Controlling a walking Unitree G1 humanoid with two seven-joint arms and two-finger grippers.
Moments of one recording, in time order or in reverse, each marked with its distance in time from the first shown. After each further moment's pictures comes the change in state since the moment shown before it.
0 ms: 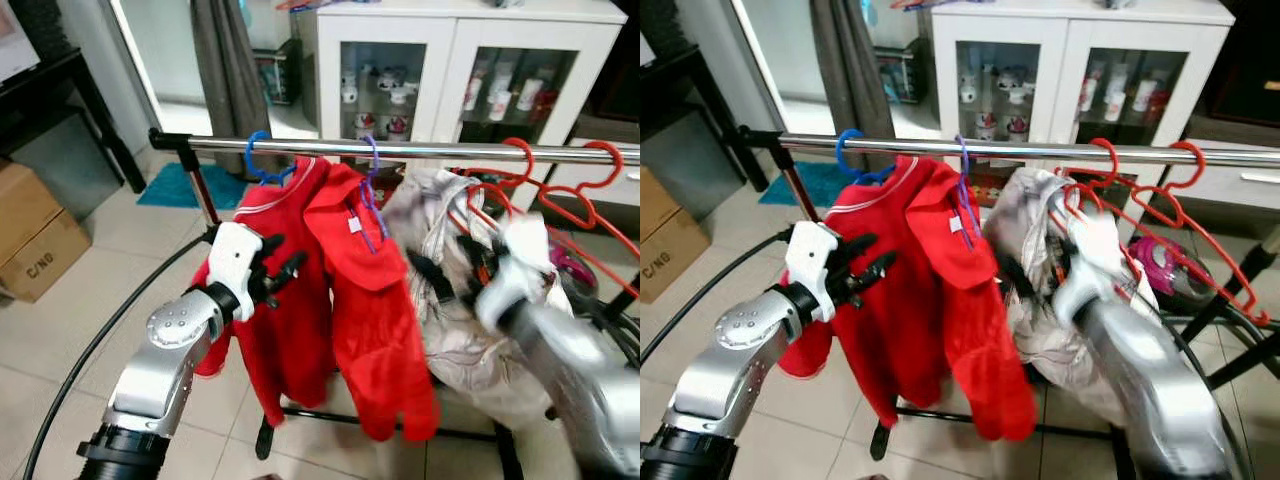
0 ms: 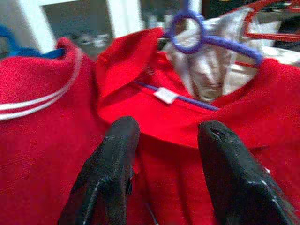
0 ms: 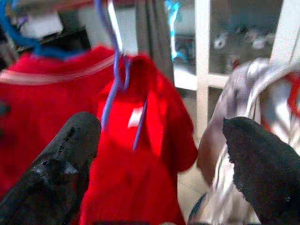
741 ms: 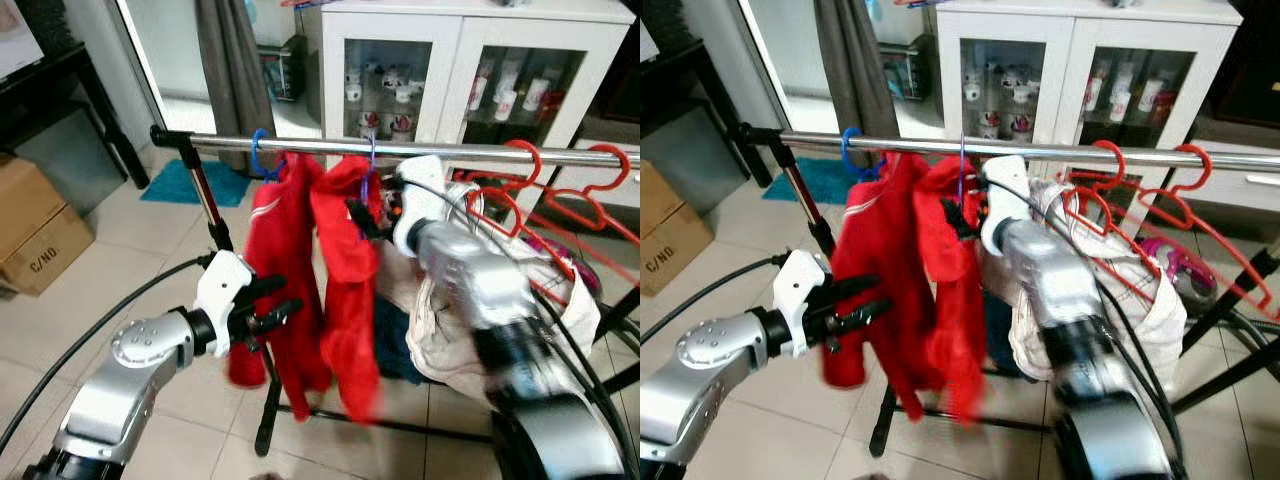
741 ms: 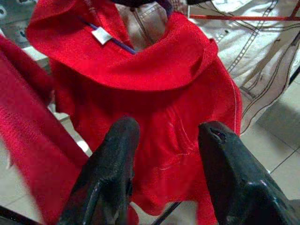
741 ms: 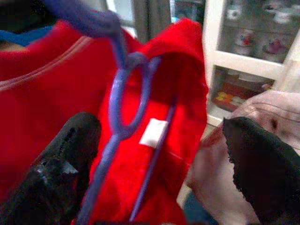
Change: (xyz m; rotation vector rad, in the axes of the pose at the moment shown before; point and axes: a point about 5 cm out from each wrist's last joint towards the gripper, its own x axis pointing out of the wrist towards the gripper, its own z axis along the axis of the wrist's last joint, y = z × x) left arm -0.031 -0.005 -0.012 -0.008 0.142 -0.208; right arm 0.110 0.023 0.001 -0.052 0.178 -0.065
